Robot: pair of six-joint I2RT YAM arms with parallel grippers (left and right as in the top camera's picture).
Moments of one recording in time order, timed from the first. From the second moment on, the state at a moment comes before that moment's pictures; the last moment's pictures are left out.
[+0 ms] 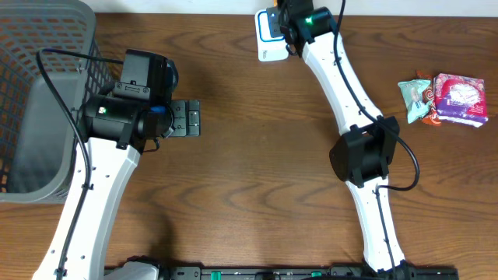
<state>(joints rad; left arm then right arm) -0.20 1.39 1.44 -1.17 -0.01 -0.20 0.39 2.51 2.55 -0.82 0.25 0.10</state>
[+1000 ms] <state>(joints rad) -0.20 1.39 1.44 -1.17 -0.01 -0.20 0.28 2.47 2.44 -1.21 0.66 0.11</state>
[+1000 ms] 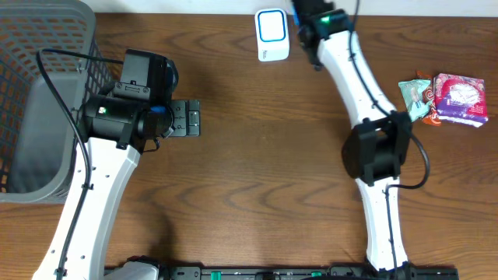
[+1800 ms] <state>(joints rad) -0.20 1.39 1.44 -1.17 -0.01 -0.20 -0.11 2.47 2.33 -1.33 0.65 0.18</state>
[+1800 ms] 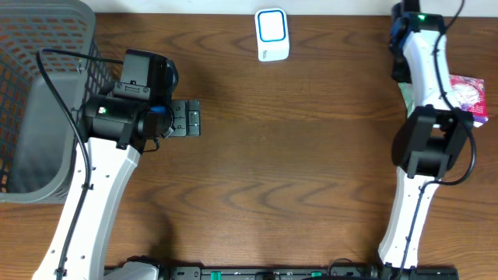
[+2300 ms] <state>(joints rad) -0.20 1.39 1.44 -1.17 -0.01 -0.20 -0.21 2.47 2.33 -1.37 0.56 0.21</state>
